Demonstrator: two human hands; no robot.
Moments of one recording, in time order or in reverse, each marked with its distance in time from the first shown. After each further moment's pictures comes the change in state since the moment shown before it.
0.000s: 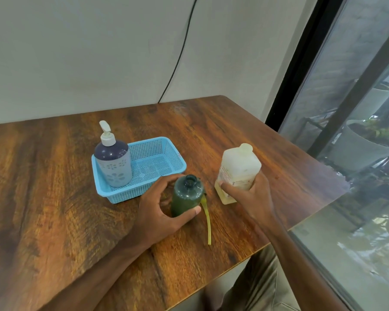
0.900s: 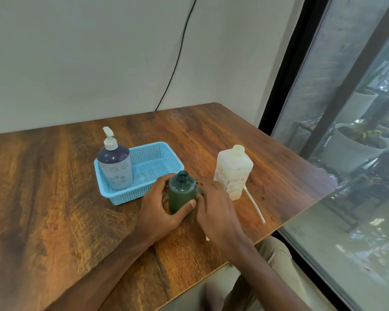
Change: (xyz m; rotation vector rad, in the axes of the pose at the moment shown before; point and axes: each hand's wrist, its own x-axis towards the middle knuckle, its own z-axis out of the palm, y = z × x) left_hand -0.002 -0.006 -0.001 0.123 -0.001 -0.006; right_hand -0.057 -0.064 0.054 -0.420 -0.188 -0.047
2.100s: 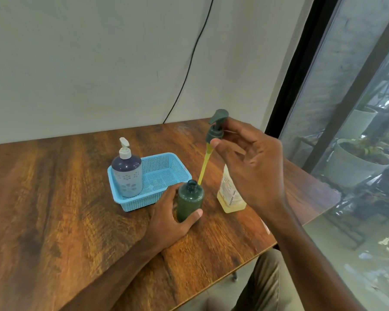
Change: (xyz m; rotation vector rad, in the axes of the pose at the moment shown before) left_hand -0.003 0.000 0.000 -0.027 -0.023 -0.008; right_hand 0.004 -0.080 -0.111 0.630 0.382 -0.542
